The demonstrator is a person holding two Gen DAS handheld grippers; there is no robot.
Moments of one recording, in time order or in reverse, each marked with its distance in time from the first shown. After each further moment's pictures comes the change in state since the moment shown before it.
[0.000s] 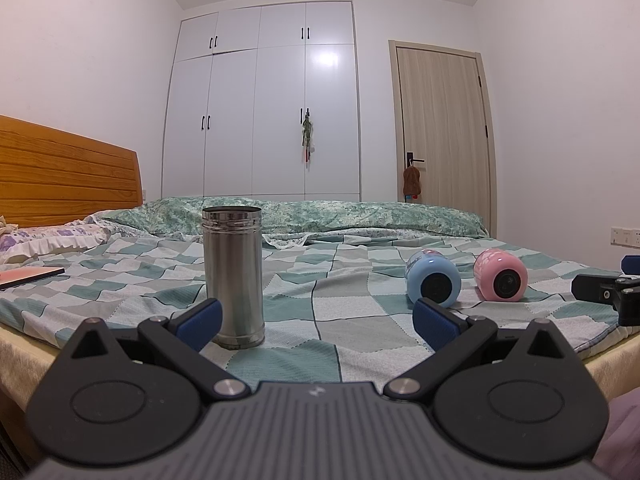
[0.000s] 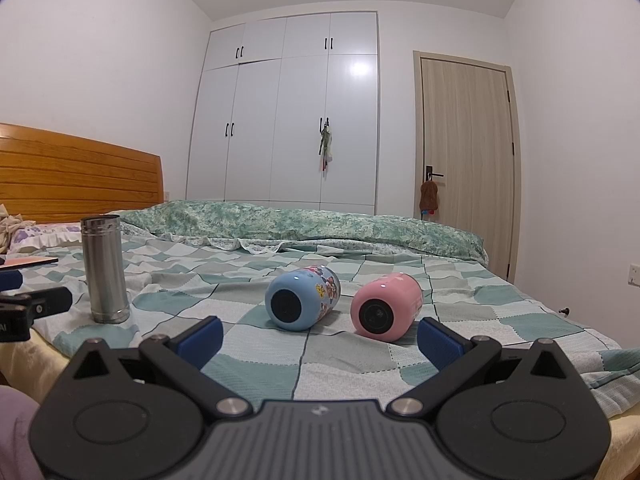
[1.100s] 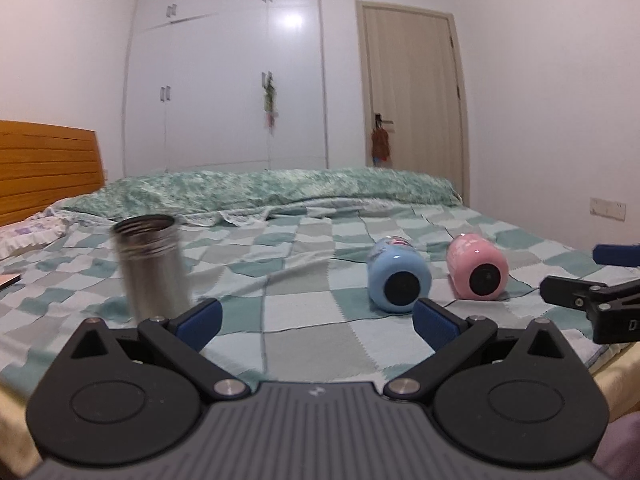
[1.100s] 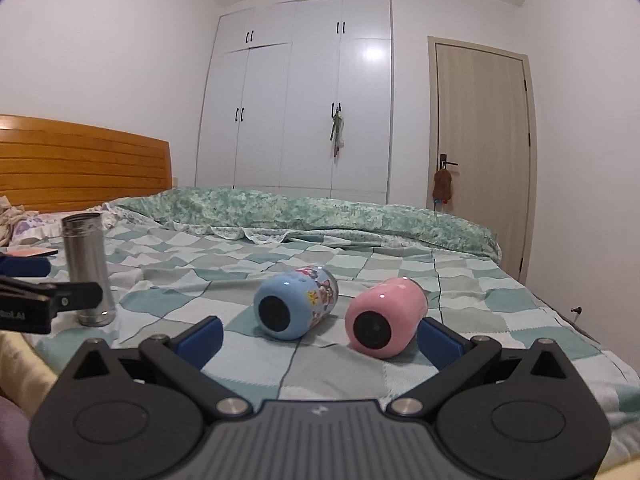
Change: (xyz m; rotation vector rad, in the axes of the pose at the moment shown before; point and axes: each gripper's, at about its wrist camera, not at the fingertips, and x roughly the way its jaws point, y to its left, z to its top) left arm 0.075 -0.042 0.040 0.057 0.136 -0.102; right arm 0.057 -0.031 0.024 -0.020 0.060 0.049
